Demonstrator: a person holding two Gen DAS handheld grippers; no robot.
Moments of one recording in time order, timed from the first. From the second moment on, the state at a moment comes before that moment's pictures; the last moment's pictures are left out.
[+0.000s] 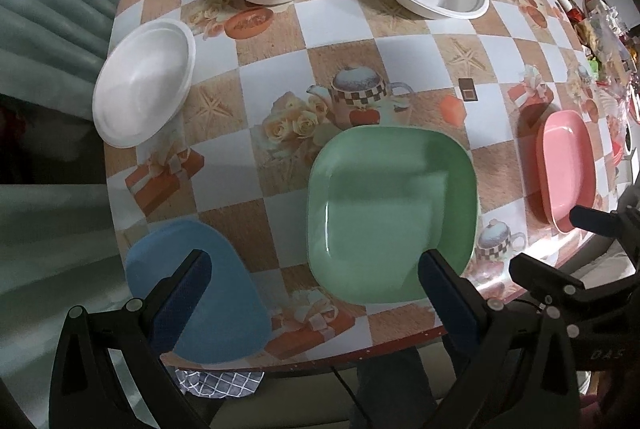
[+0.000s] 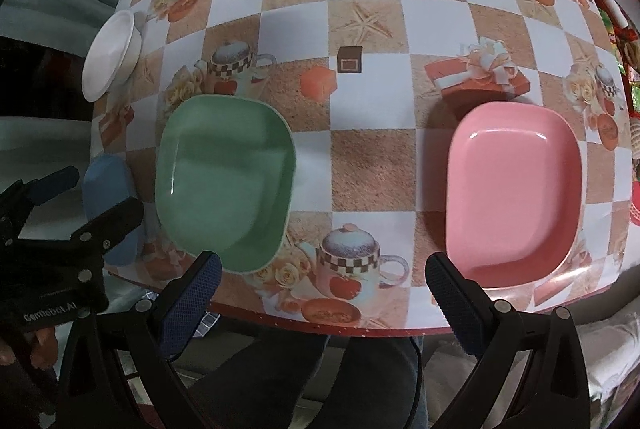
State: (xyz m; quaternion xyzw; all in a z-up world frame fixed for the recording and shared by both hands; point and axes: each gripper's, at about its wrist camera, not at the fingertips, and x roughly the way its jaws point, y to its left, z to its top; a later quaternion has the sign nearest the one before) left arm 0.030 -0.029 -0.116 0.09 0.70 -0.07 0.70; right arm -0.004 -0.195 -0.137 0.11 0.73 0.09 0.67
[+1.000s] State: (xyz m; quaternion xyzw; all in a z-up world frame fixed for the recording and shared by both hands) left arm 0.059 -0.038 -0.206 0.19 0.71 -0.11 0.66; right arm 0.036 -0.187 -0.203 0.20 0.75 0.07 0.63
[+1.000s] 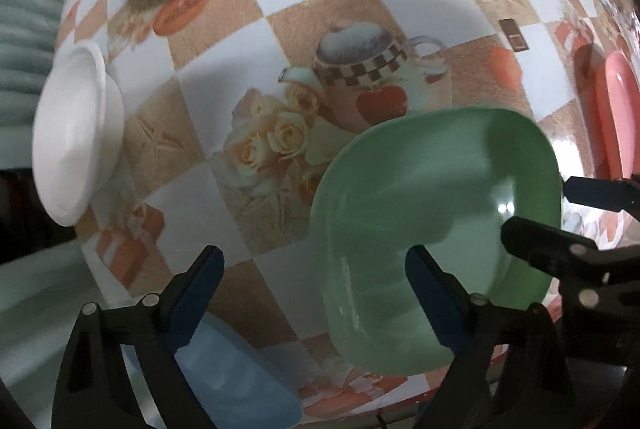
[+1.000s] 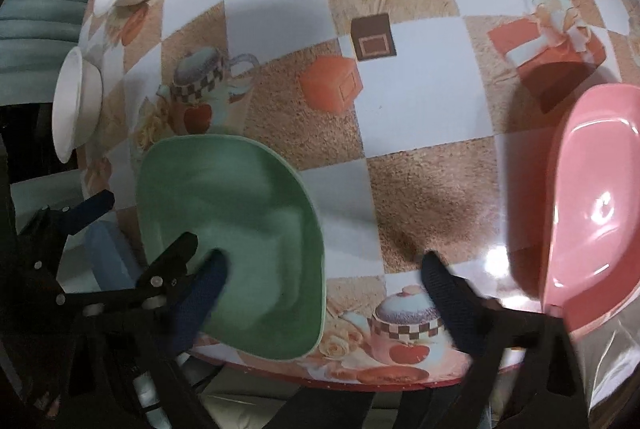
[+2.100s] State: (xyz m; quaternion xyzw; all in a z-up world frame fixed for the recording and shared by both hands) left arm -0.028 -0.058 -0.220 0.07 0.74 -0.10 0.66; right arm -0.014 -0.179 -0.185 0.12 0.76 0.10 0.64
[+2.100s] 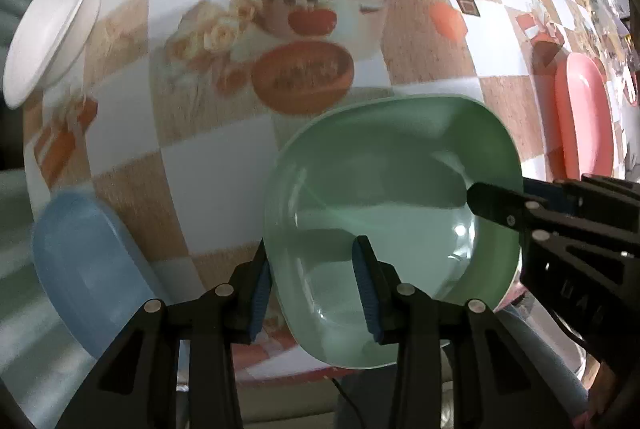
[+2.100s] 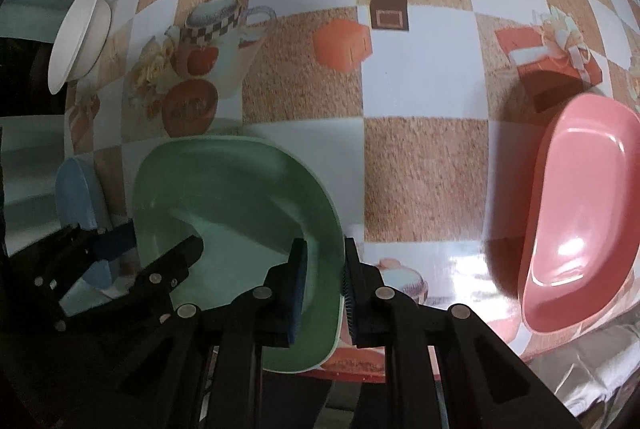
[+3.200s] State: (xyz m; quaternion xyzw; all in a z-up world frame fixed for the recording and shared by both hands) left arm -0.069 0.083 -0.121 -0.06 0.68 0.07 0.73; right arm -0.025 -0.007 -0.068 -0.03 0.71 0.23 0.66
